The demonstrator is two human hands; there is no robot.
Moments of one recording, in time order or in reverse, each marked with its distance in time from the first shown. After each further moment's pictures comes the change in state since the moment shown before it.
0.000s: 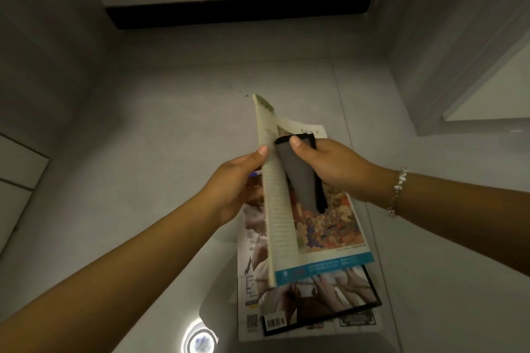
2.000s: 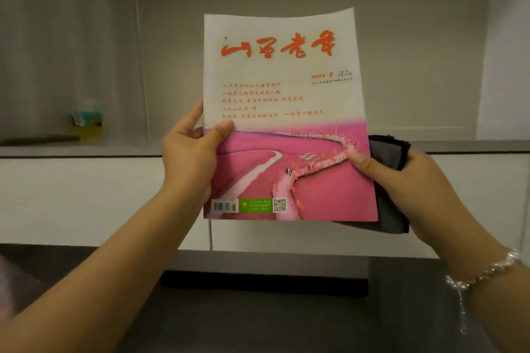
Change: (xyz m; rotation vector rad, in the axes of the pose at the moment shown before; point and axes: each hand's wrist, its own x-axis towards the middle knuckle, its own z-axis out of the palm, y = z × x) left_hand -0.186 0.458 0.059 -0.146 0.447 1.232; right_hand -0.112 -0.342 -0.245 0.233 0.709 -0.853
